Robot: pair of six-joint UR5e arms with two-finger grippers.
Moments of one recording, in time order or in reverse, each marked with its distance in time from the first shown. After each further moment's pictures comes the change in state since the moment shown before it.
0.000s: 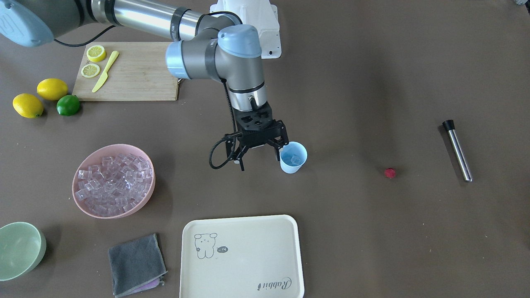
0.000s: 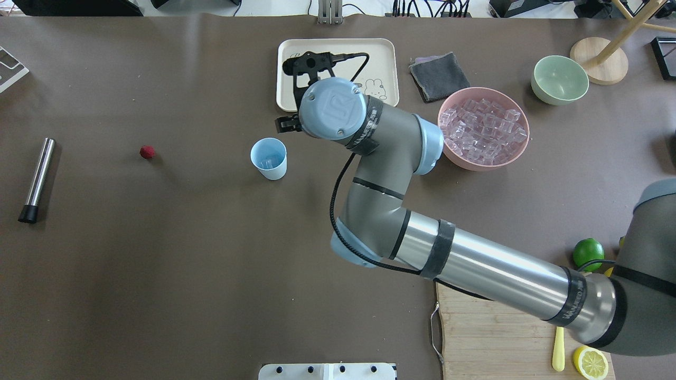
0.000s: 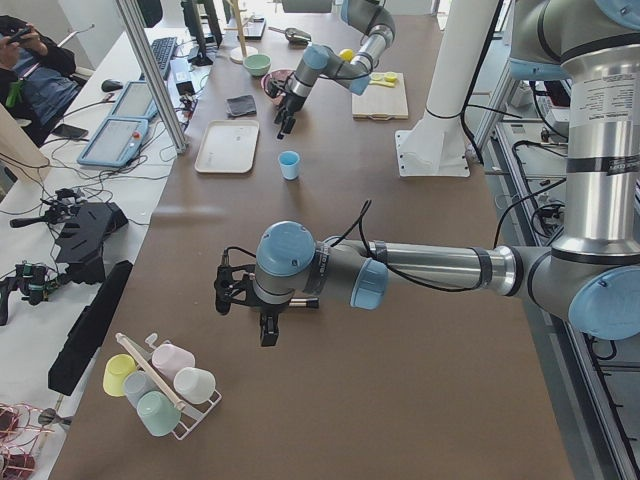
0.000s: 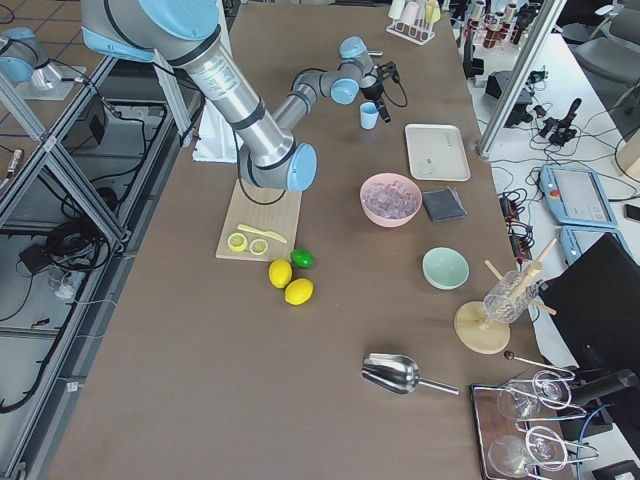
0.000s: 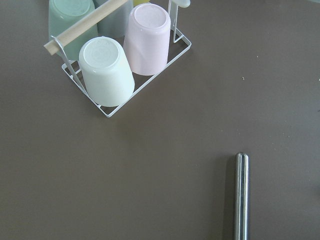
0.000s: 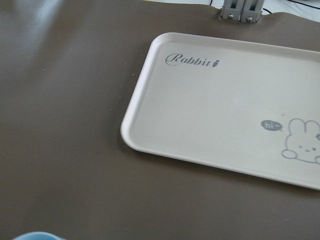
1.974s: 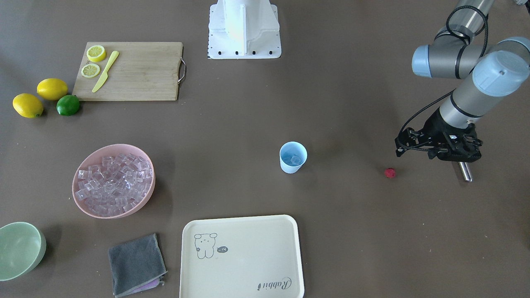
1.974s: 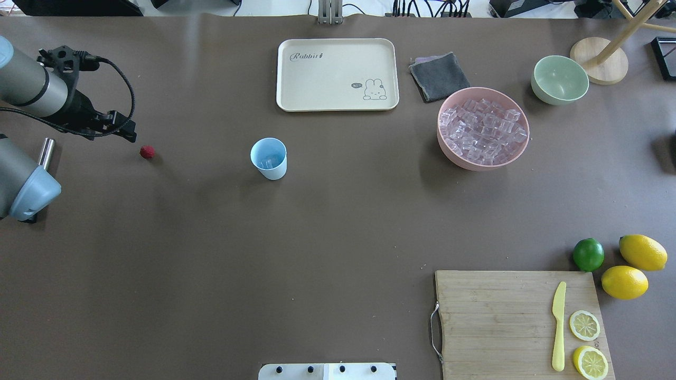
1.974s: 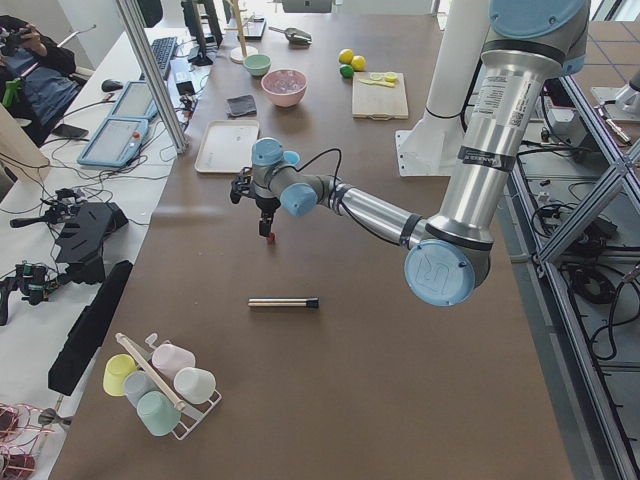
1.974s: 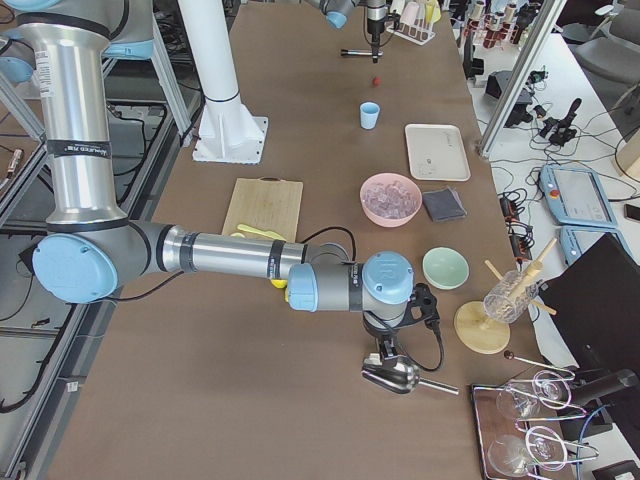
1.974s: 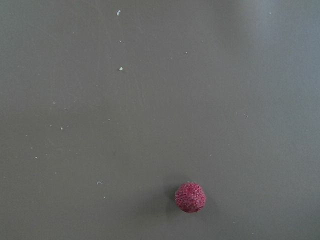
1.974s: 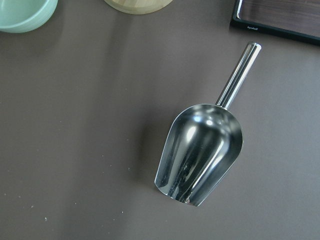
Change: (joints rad) left arm 0.683 -0.329 0.073 -0.128 0.284 -0.494; right arm 1.029 -0.806 0.049 -0.181 0.741 -1.139
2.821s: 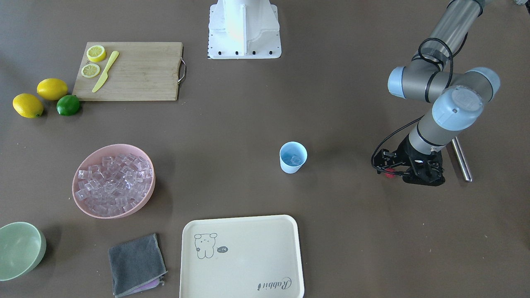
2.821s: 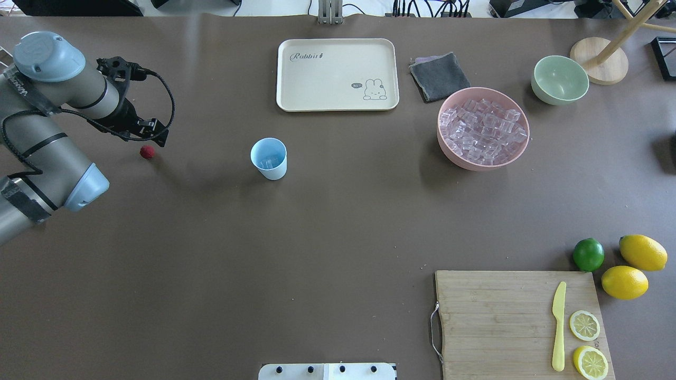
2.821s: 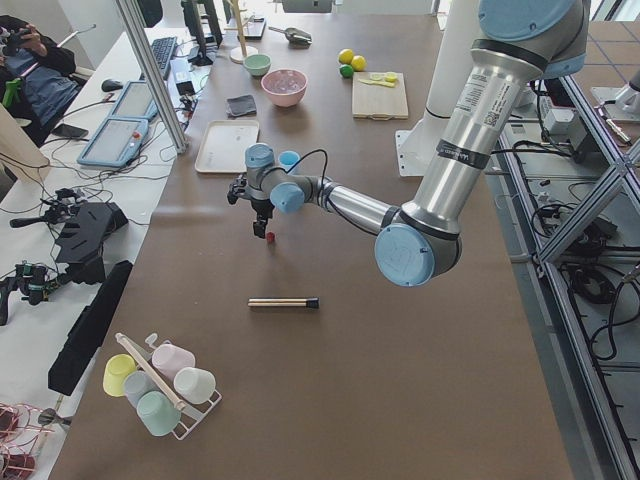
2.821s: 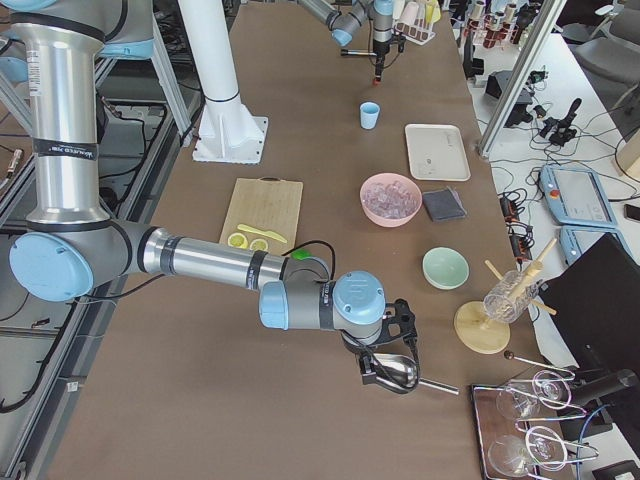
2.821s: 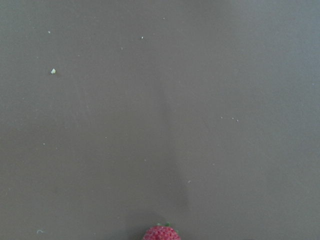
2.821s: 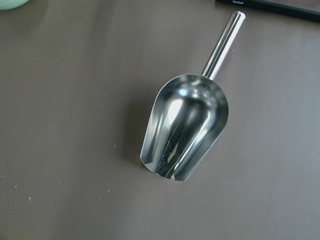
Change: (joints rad) left arm 0.057 -0.134 0.190 -0.005 0.056 0.067; right arm 0.024 -0.074 0.005 0.078 0.004 0.000
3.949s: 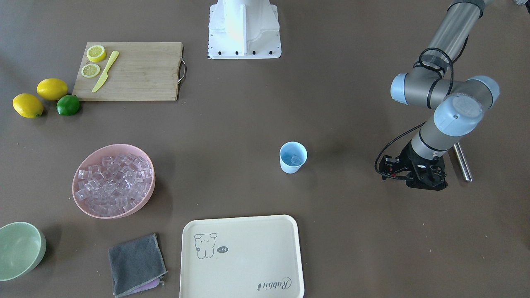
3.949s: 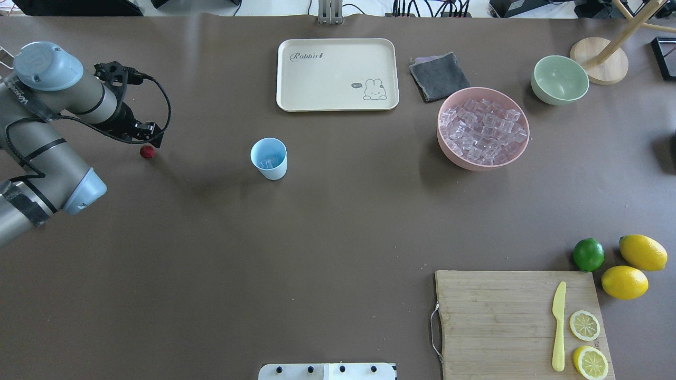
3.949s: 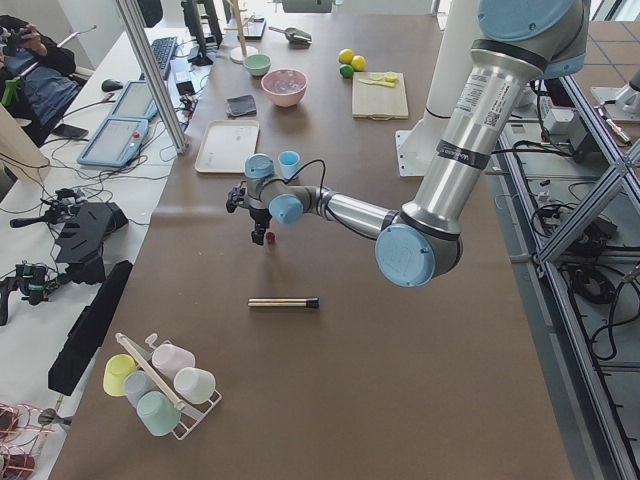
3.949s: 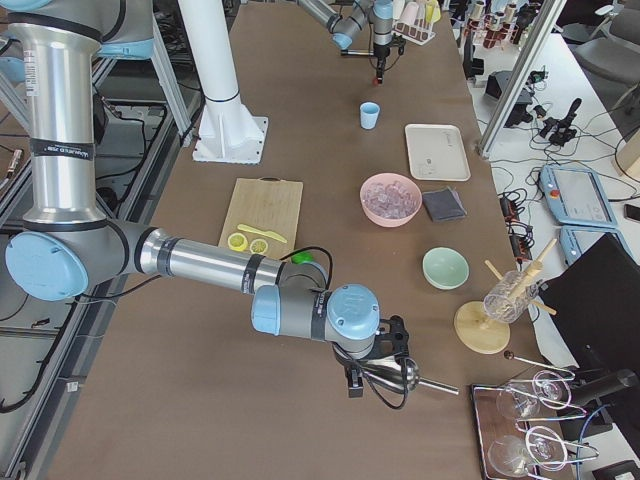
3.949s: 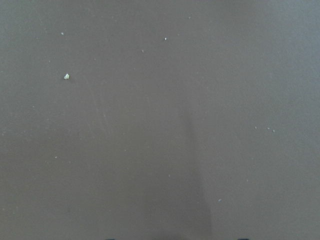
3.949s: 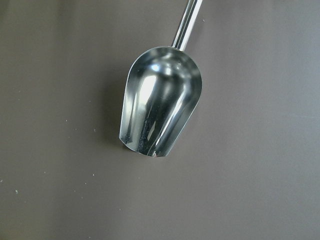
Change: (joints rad) left arm 0.004 0.011 0.057 -0.102 0.015 -0.027; right arm 0.037 -0.003 -0.009 -0.085 -0.012 0.015
